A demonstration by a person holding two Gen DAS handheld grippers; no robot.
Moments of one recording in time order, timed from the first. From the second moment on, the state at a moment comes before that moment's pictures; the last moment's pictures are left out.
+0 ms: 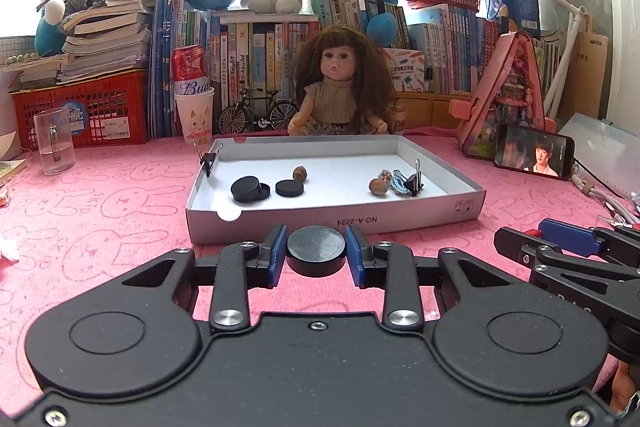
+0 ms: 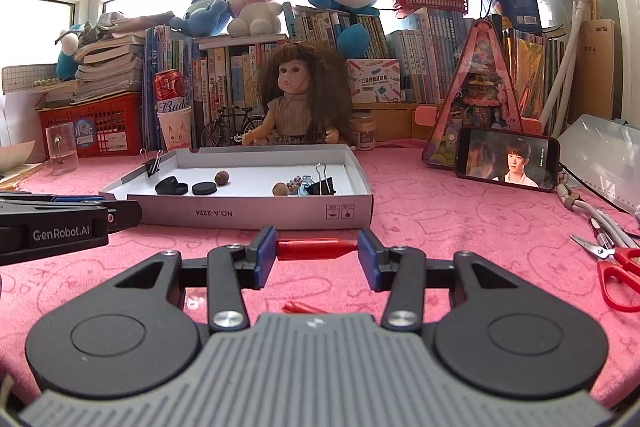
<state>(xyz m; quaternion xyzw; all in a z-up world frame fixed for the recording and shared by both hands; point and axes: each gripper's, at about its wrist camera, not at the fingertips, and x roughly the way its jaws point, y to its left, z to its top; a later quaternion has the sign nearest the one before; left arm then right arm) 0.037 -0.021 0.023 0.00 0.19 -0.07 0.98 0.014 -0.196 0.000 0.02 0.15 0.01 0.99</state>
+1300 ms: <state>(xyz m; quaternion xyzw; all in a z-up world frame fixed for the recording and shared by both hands) 0.156 -0.006 0.041 -0.03 0.22 -0.05 0.97 0.129 -0.190 0.029 0.05 0.17 0.03 0.98</state>
